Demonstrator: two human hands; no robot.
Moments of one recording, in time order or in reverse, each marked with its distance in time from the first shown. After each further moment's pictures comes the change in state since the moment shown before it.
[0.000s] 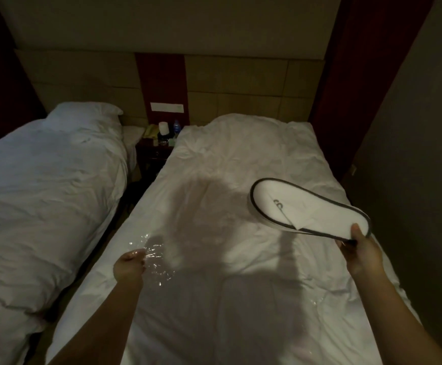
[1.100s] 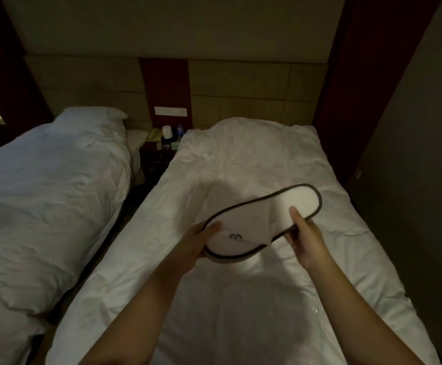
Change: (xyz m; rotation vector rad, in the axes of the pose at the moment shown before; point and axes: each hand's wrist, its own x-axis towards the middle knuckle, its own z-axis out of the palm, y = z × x) left_hand -0.110 0.038 0.112 0.257 -0.839 0.157; right_hand -0.037 0.037 0.080 -0.144 -0.458 0.115
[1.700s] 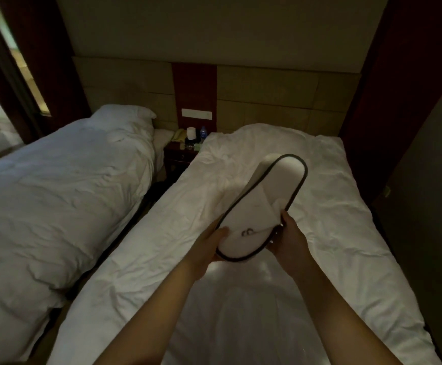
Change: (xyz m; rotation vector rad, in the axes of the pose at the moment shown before) left_hand -0.031 0.002 0.038 -0.108 0.106 0.052; right_hand -0.008 0.007 0.032 -0.005 -0.259 0.144
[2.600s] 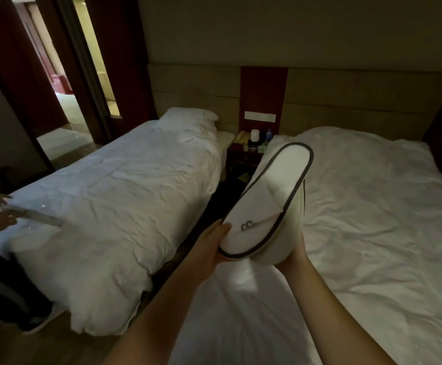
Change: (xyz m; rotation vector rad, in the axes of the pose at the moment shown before) left_hand -0.129 0.047 -0.355 -0.193 0.138 0.052; right_hand -0.068 0.212 0.329 0.282 -0.160 0.159
